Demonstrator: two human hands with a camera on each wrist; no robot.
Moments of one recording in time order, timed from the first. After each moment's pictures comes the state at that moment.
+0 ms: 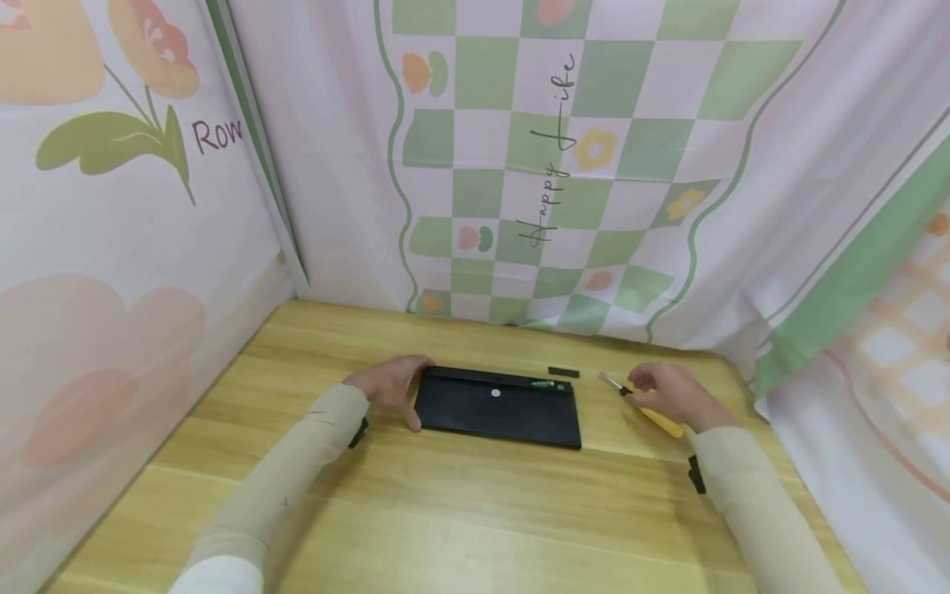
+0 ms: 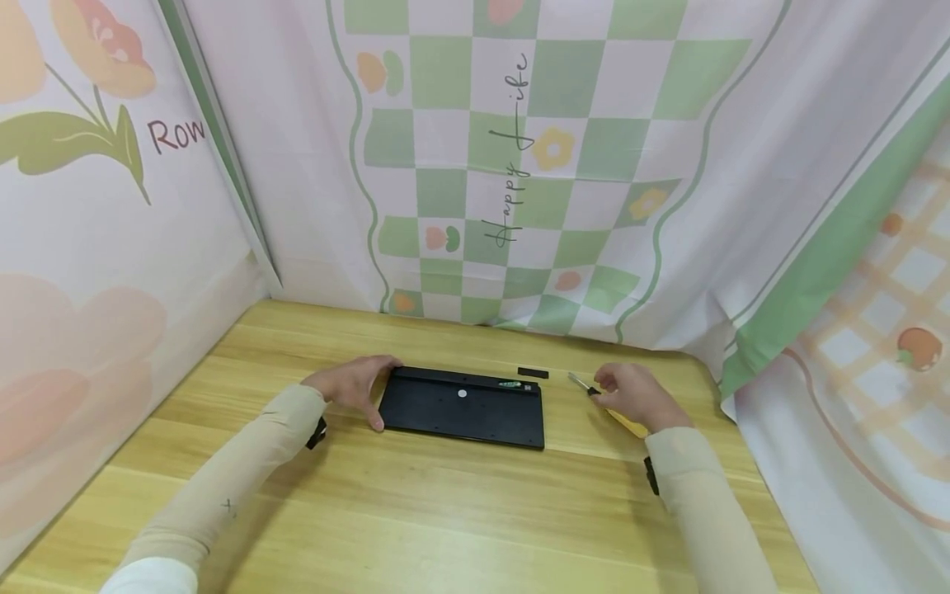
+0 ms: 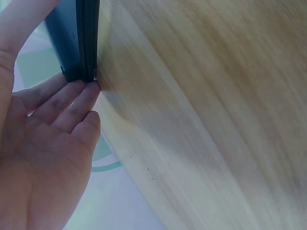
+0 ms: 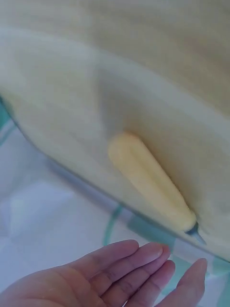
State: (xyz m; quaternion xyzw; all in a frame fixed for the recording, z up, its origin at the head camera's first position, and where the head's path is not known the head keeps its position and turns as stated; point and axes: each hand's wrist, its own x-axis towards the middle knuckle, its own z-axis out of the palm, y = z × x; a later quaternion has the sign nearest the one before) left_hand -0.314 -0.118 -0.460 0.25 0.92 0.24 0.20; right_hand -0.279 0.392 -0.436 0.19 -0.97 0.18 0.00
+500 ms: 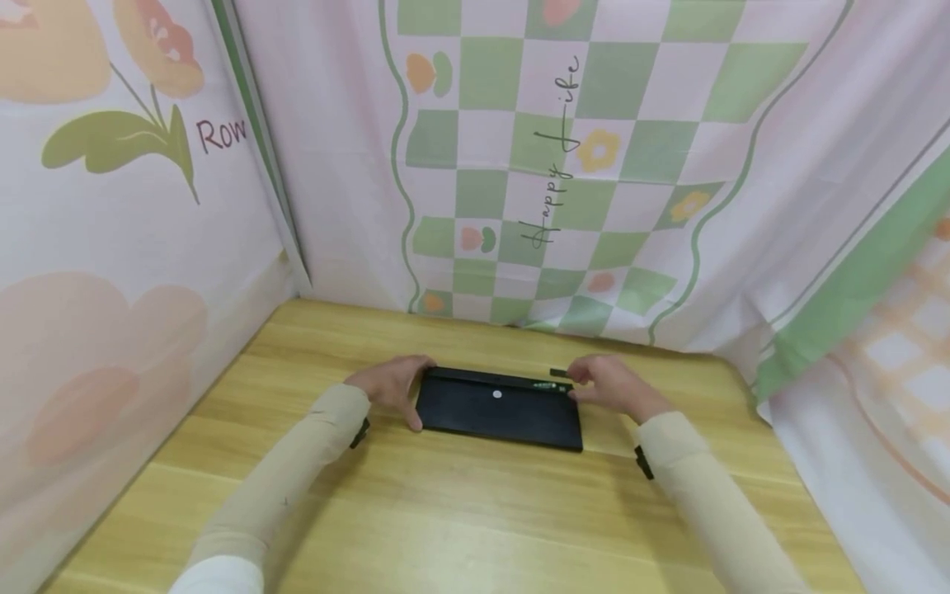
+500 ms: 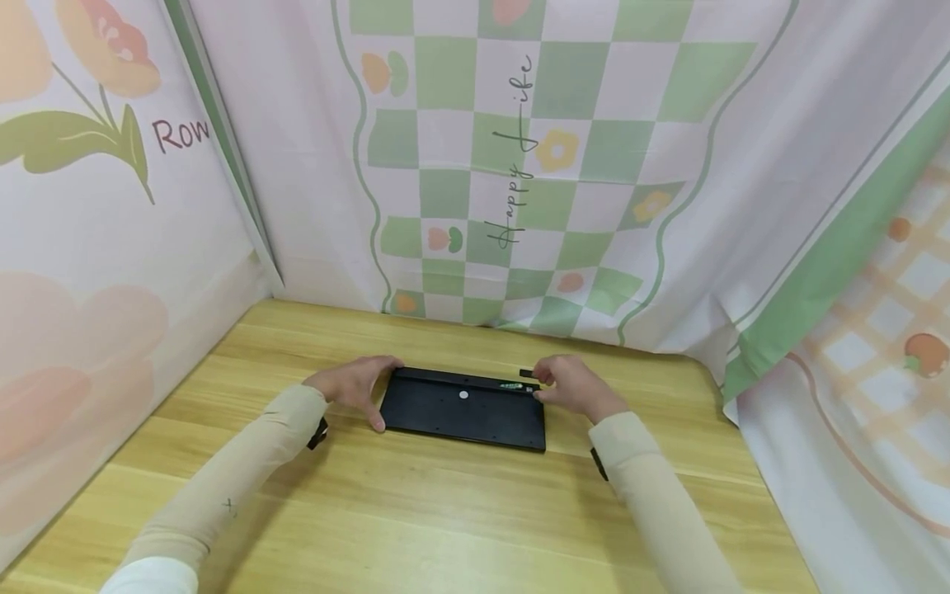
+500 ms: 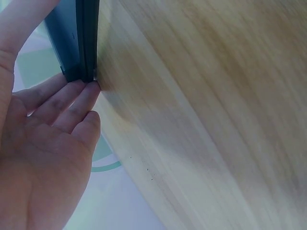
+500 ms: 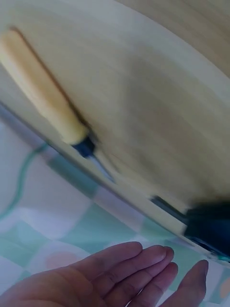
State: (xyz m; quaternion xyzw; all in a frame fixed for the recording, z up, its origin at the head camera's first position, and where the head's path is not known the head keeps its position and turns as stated) left_hand -0.314 -0.119 -0.460 0.25 0.92 0.23 0.19; right_hand -0.301 0.306 -0.435 0.29 -0.94 0.16 0.00
